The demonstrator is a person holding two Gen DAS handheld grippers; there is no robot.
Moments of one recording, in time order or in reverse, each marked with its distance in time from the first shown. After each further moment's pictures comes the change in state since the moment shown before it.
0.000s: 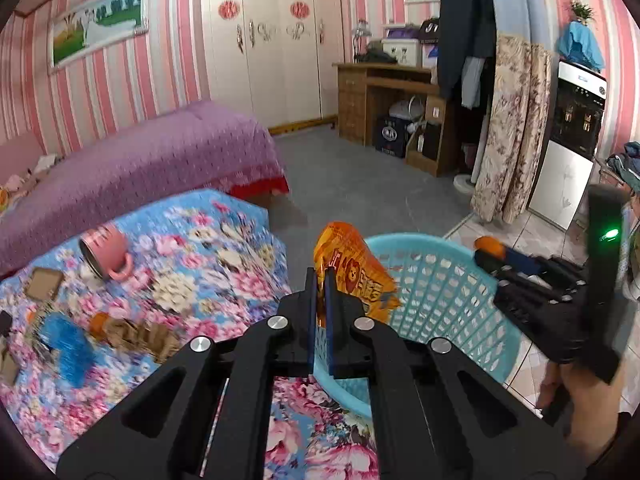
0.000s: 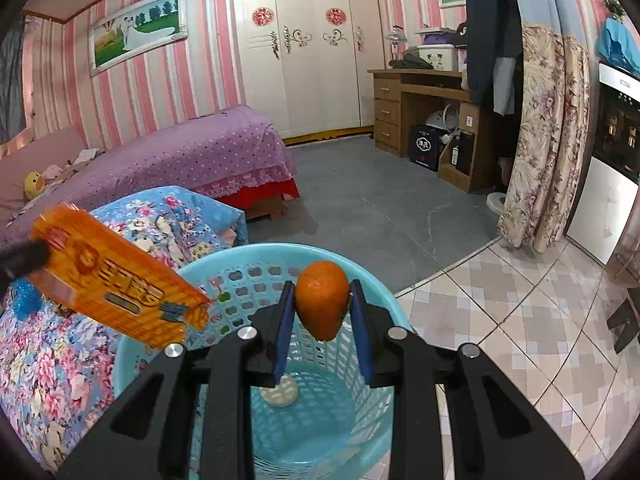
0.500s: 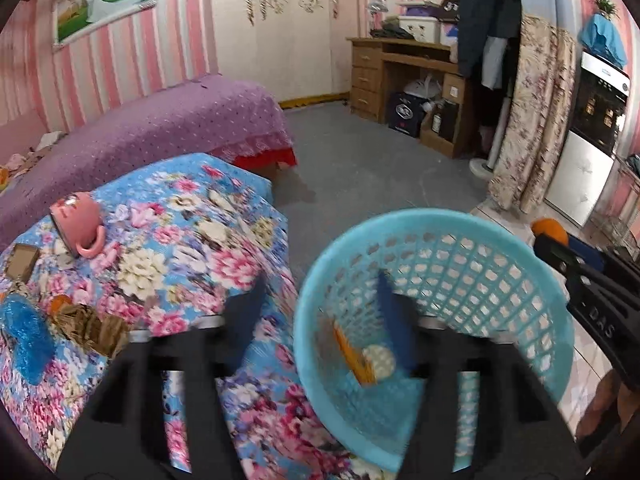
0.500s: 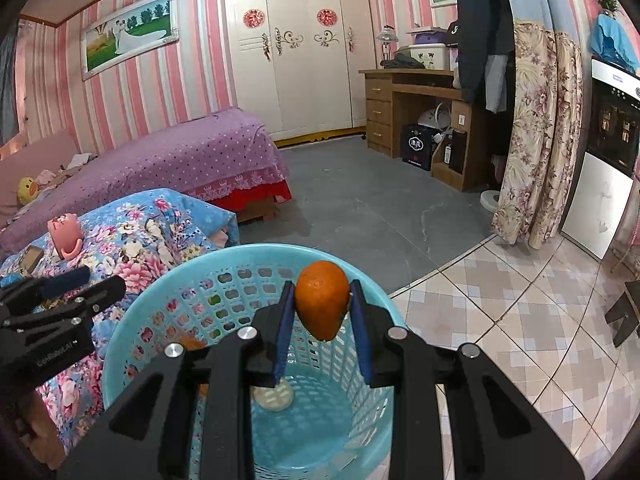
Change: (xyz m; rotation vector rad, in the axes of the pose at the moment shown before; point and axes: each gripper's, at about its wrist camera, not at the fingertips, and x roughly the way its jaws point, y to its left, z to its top) left arm 0.072 0.004 -0.012 -0.033 0.053 0.056; right arm 0.006 0.000 -0.002 0.016 -0.011 -0.024
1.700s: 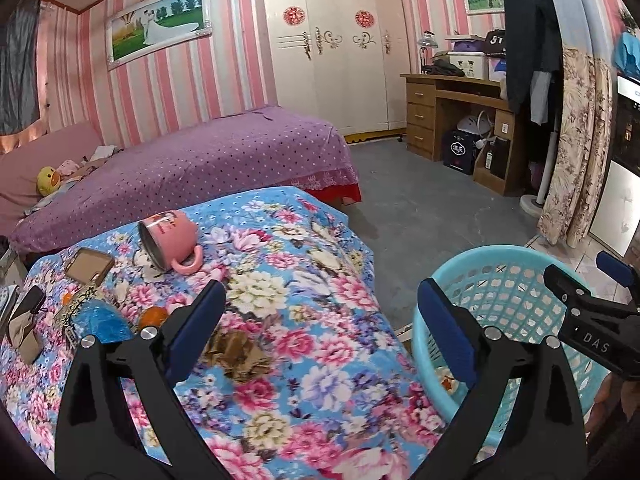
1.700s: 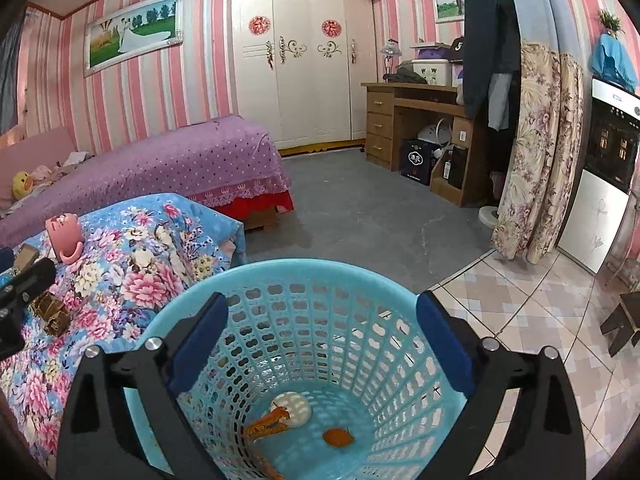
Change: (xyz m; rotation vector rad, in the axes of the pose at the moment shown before) left arm -0.049 0.068 -0.003 -0.052 -0.121 0.182; right arm 0.003 0.046 0.004 -0.039 -0.043 -0.032
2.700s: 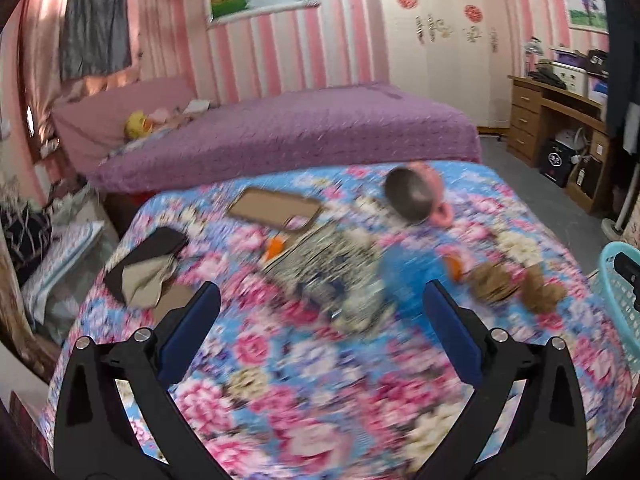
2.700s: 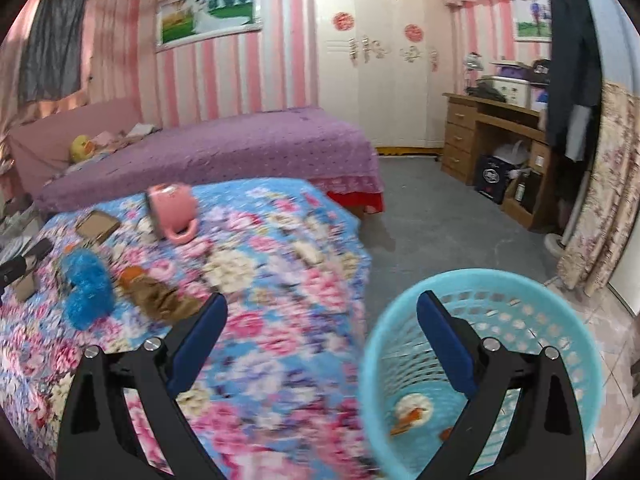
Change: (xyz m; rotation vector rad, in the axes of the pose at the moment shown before) left arm -0.046 0.260 -0.057 -0.180 0.101 0.284; right arm -0.019 0.165 -0.011 -0.155 0.013 0.220
